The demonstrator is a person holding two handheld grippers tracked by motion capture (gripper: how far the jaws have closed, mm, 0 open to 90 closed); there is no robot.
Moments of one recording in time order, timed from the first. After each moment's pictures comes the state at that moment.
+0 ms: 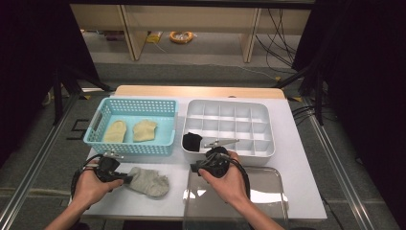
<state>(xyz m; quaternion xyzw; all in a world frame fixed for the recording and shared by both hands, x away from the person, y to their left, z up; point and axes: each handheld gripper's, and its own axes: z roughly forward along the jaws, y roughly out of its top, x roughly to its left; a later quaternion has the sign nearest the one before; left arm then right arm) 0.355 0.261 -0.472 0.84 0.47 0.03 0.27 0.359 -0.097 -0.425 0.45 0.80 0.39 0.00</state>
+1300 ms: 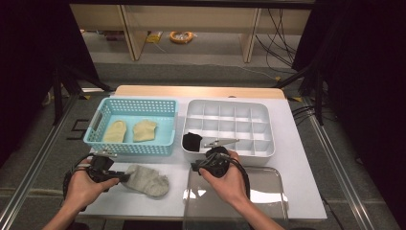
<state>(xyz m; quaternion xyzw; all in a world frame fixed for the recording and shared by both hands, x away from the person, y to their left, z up) 0.345 0.266 -0.451 0.83 0.47 0.04 0.29 0.359 -0.097 -0.422 0.45 0.80 0.40 0.00</state>
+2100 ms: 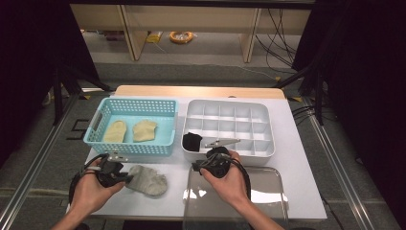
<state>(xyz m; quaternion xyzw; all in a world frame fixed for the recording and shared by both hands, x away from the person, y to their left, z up) 0.330 0.227 -0.432 0.87 0.42 0.11 0.23 0.356 -0.098 -0.419 0.44 0.80 0.40 0.01</state>
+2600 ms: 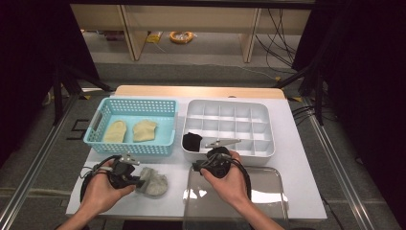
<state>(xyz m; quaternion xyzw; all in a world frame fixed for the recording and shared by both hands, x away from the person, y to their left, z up) 0.331 0.204 -0.436 0.88 0.39 0.06 0.25 0.356 -0.100 -0.418 0.44 0.80 0.40 0.01</state>
